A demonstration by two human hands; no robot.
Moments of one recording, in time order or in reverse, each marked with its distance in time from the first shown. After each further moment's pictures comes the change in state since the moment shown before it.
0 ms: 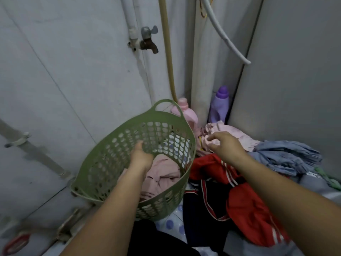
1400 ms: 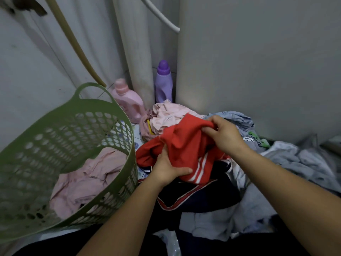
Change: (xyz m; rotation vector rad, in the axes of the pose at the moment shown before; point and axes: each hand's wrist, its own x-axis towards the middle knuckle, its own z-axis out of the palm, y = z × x) left_hand -0.062 -0.022 0.200 0.174 -0.638 0.193; right_hand -0.042 0.123 -0.069 0.224 0.177 0.210
